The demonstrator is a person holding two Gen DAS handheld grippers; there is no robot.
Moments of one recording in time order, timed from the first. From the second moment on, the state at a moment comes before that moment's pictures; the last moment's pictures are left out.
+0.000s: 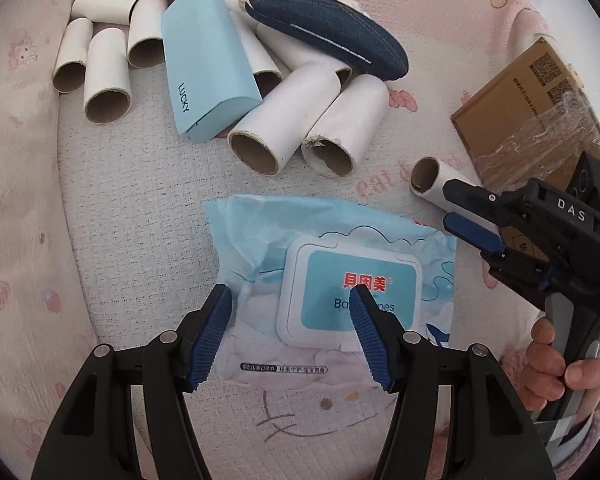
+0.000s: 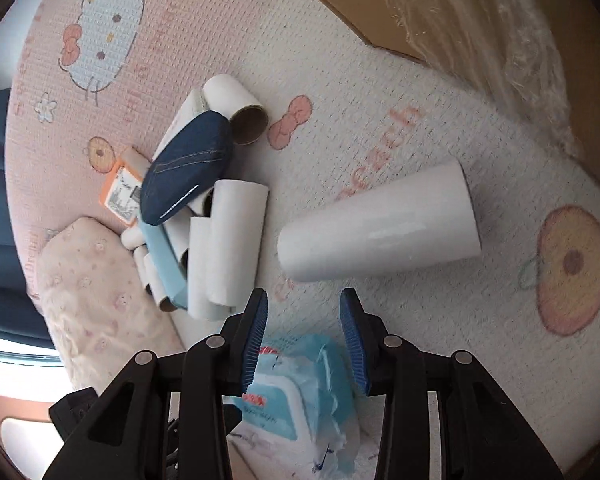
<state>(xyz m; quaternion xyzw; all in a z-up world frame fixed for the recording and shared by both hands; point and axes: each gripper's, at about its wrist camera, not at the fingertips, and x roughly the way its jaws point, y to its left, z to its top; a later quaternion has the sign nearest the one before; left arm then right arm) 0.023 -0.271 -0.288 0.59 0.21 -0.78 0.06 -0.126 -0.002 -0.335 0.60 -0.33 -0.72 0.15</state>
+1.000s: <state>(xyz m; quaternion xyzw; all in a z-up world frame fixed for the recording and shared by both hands) 0.039 -0.299 -0.331 0.55 0.32 -0.77 0.02 -0.053 -0.043 -0.358 0.65 -0.25 -0.70 0.14</state>
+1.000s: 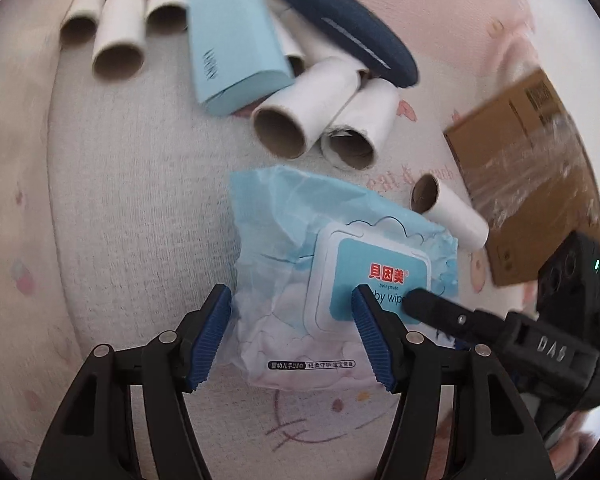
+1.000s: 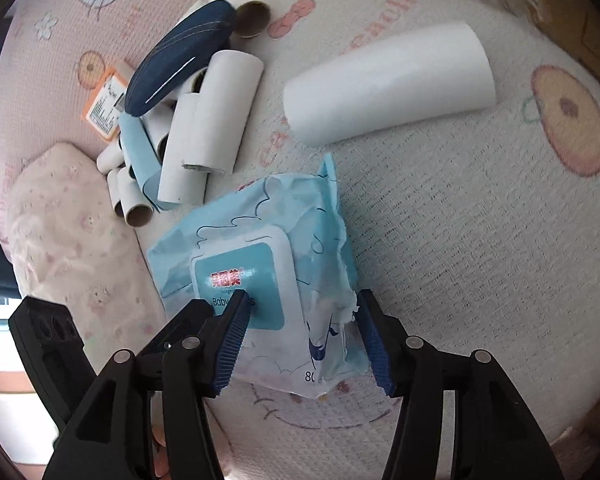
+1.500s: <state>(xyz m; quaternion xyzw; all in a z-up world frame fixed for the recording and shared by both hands) 0.046 -0.293 -0.342 0.53 0.36 -0.77 0.01 -0.054 -0.045 -0.363 0.64 -0.27 -0.70 0.15</state>
